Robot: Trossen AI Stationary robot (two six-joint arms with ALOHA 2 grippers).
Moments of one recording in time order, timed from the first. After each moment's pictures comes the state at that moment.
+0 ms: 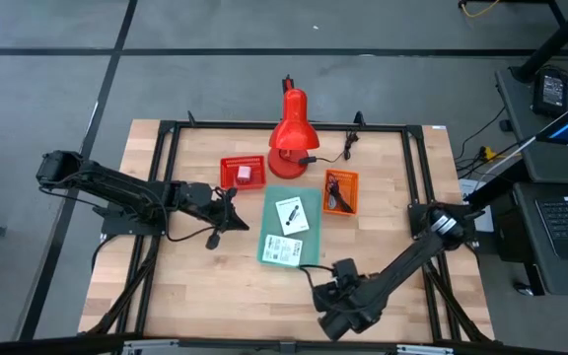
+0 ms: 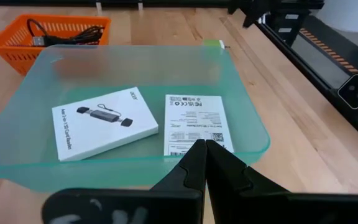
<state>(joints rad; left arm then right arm) -0.07 1.06 0.37 0.26 0.16 -0.04 0.71 2.10 1.78 -1.39 0.23 2.06</state>
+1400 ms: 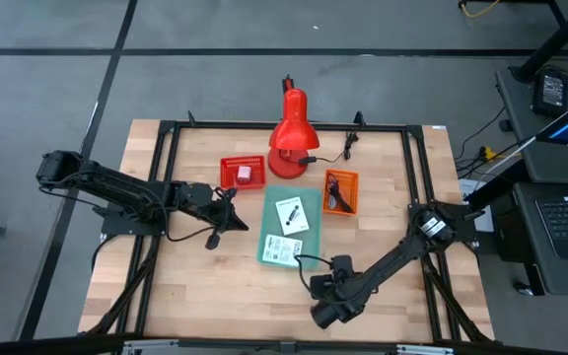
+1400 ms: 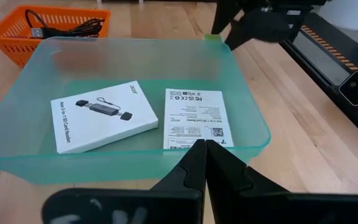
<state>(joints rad) -0.07 1.06 0.37 0.24 0.16 -0.05 0.65 2.17 1.61 -1.23 0.18 2.17</state>
